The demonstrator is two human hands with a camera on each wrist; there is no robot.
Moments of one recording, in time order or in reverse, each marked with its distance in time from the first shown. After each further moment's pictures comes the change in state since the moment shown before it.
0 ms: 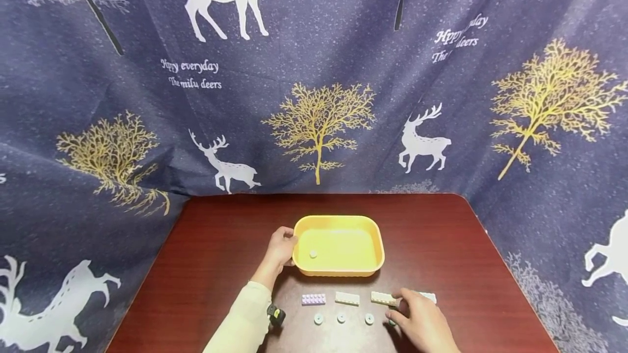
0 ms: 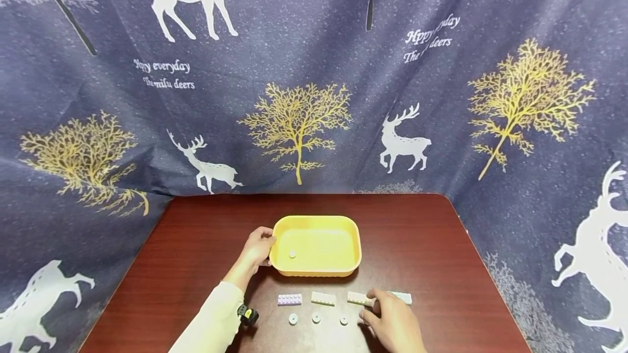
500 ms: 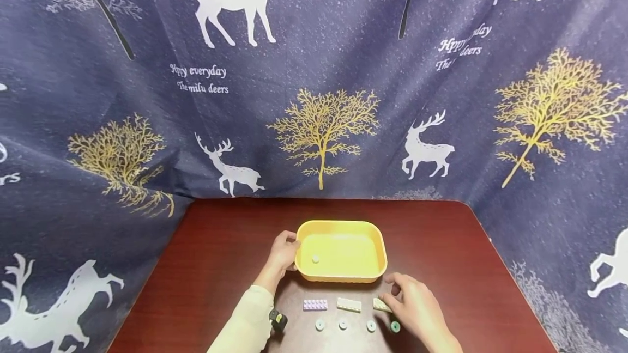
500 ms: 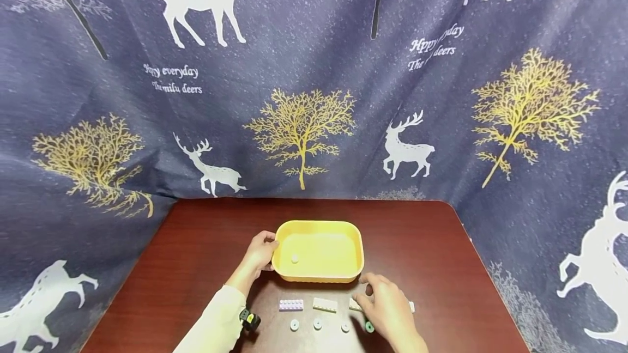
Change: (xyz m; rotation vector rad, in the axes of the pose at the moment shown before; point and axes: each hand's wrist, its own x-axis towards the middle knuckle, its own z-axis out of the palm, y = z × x) left_hand -0.001 -0.003 0.001 -0.016 0.003 0.019; right_hand 0.030 -0.029 -0.015 -0.008 0.070 -0.075
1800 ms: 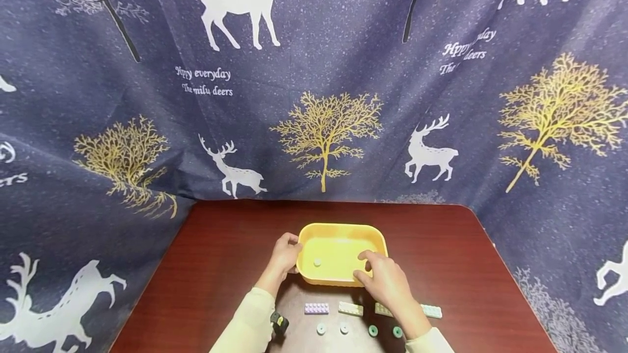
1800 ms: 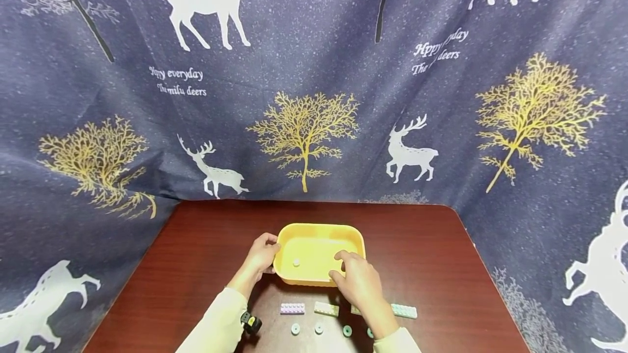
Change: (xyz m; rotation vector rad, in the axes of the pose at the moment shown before) left_hand 0.000 -0.002 0.001 0.002 0.013 0.012; right_hand 0.060 -0.039 0.031 0.009 -0.010 -0.105
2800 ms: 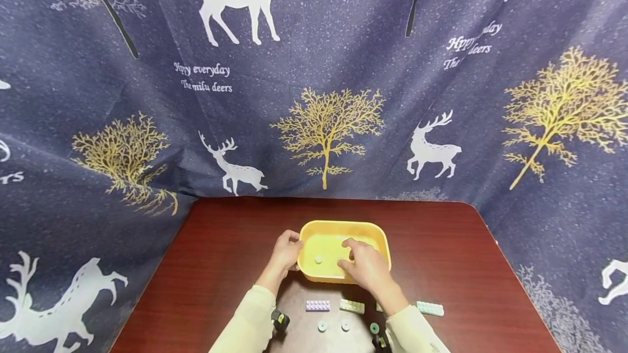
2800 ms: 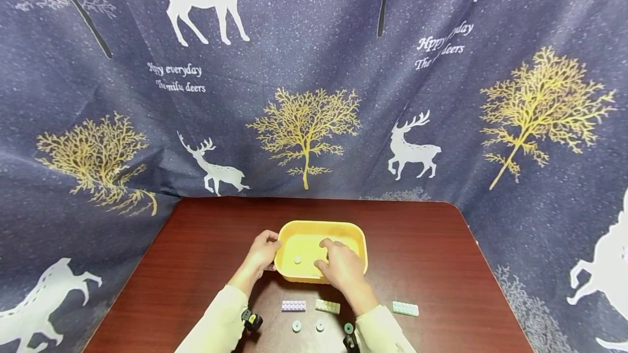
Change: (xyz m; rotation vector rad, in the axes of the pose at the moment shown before) left_hand 0.000 0.004 -0.001 0.009 -0.001 -0.019; right_hand 0.036 -0.013 0.030 -0.015 -0.044 -0.078
